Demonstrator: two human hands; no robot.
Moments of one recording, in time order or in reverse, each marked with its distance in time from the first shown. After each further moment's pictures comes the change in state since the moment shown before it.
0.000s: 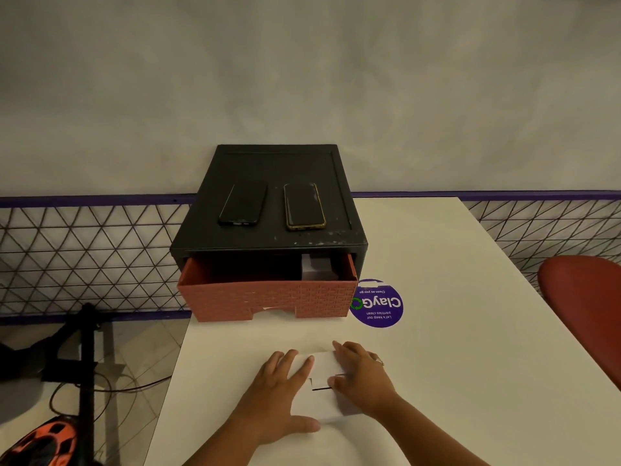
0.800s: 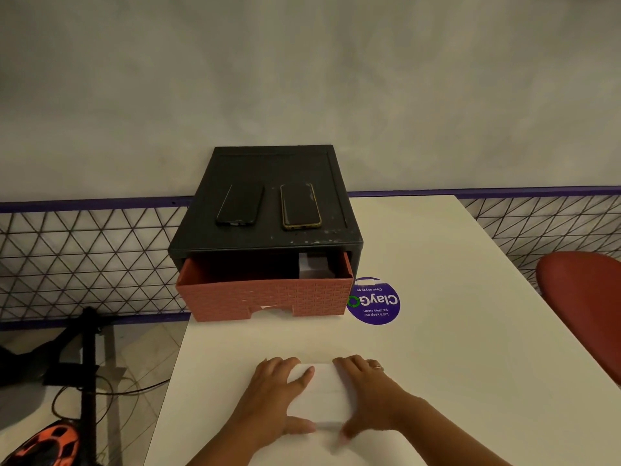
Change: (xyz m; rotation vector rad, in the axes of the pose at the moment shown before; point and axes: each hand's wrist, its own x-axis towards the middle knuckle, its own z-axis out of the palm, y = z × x) left_hand -0.010 0.000 0.003 0.059 0.210 0.035; right_hand -0.020 0.018 -0.012 -0.259 -0.217 -0.182
